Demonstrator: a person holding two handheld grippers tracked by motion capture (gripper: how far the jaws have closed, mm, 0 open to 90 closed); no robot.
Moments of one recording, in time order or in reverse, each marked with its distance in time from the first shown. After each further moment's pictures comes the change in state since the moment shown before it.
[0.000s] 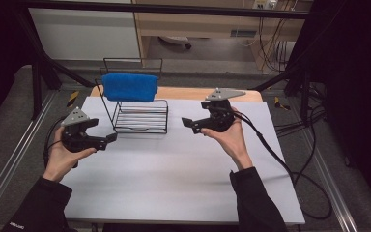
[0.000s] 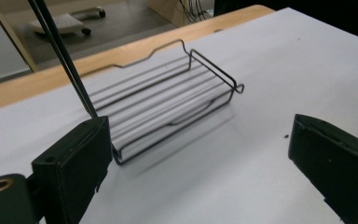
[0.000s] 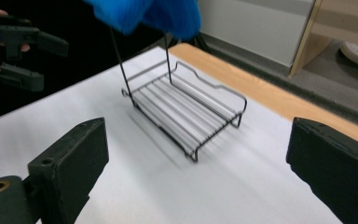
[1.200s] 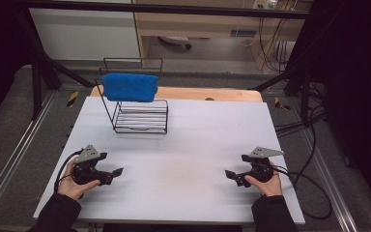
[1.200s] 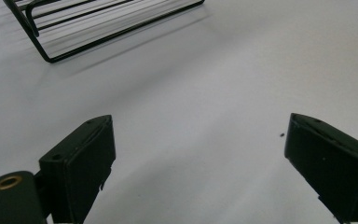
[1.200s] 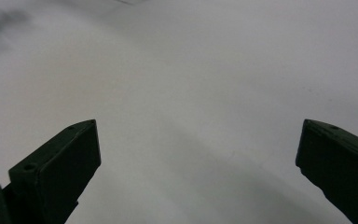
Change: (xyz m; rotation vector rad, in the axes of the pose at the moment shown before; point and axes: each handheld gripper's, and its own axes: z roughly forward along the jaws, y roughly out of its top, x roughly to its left) left arm -0.021 -0.094 0.023 0.117 -0.066 0.024; right arm -0.045 -0.194 -0.065 0.137 -0.045 0.153
